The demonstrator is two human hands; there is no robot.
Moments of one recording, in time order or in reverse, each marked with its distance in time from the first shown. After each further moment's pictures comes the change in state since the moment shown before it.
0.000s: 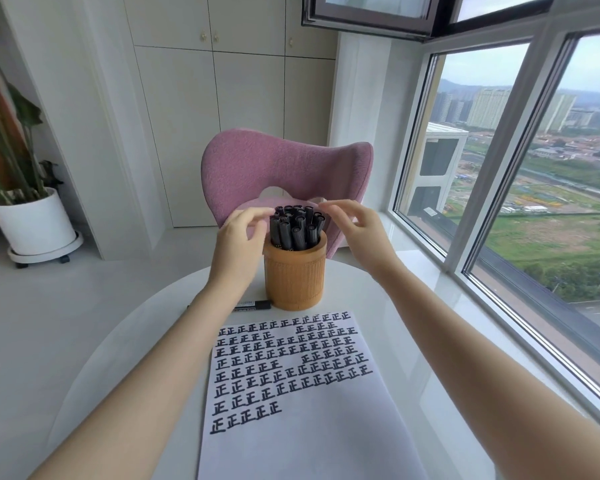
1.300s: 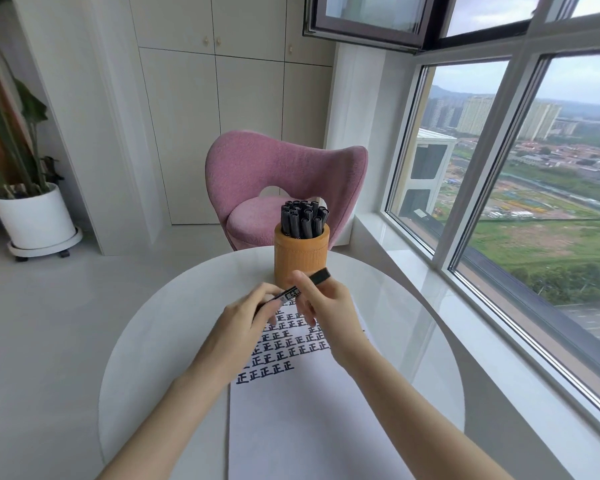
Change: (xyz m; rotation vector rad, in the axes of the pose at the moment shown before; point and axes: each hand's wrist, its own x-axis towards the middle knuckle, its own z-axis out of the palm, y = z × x) left_hand -0.132 -0.001 -0.052 -0.015 -0.381 -0.011; right_hand -0.138 -0.052 0.059 0.436 -0.045 0.330
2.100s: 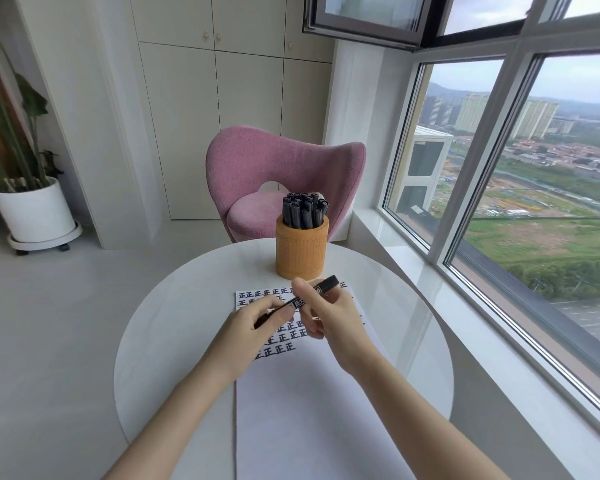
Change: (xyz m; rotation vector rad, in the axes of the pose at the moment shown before) left_hand -0.029 0.008 0.000 -0.234 -0.098 -0.100; right_hand -0.037 -0.001 -0.002 0.079 -0.123 0.031
